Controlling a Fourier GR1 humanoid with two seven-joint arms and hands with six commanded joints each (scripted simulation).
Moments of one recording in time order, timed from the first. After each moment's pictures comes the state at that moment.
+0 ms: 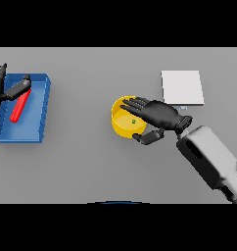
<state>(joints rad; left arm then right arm) -0.58 0.90 -0.63 -1.26 0.24 0.31 0.54 -0.50 -0.39 0.52 -1.38 0.73 0.36 -0.16</state>
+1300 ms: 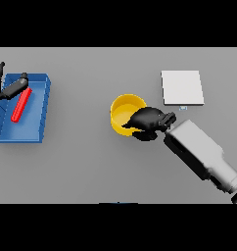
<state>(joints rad) -0.57 0.91 -0.62 -1.26 0.25 0.30 0.52 -0.64 -0.35 0.67 -1.19 0.80 0.55 -0.14</state>
